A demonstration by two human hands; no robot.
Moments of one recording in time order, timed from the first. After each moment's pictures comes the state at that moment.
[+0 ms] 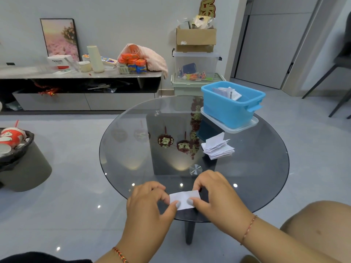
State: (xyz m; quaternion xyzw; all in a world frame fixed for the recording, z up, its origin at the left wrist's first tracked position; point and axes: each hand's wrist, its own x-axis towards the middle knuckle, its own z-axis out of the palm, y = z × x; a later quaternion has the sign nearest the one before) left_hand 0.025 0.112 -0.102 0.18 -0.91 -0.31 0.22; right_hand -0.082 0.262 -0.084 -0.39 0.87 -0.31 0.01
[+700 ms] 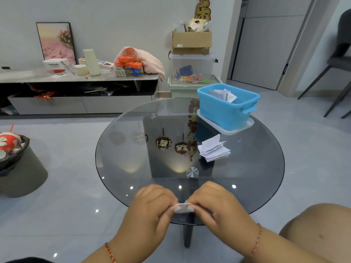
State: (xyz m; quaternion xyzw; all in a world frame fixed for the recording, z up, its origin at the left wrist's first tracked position) left_hand 0.021 0.096 -0.096 -0.09 -0.93 -0.24 0.27; right_hand -0.075 0.277 -0.089 -0.53 0.79 -0.30 -0.10
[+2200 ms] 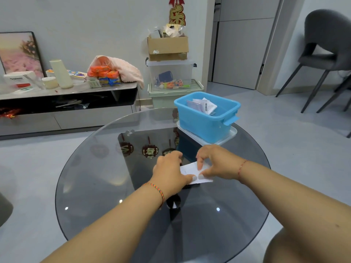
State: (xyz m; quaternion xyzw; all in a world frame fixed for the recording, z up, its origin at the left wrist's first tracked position) left_hand -0.169 0.122 -0.064 0.09 -0.95 -0.29 0.05; right_hand -0.248 0.278 -0.039 -0.38 0.90 -0.20 0.10
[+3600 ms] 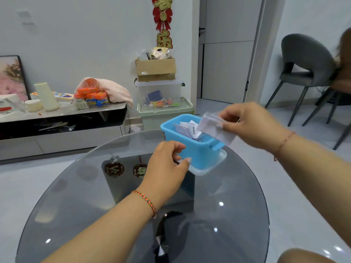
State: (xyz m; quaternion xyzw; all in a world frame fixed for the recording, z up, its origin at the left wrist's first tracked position) left_hand -0.206 0.140 0.003 0.00 -0.87 -0.43 0.25; right_hand -0.284 0.328 0.086 -0.28 0.90 -0.30 -0.15
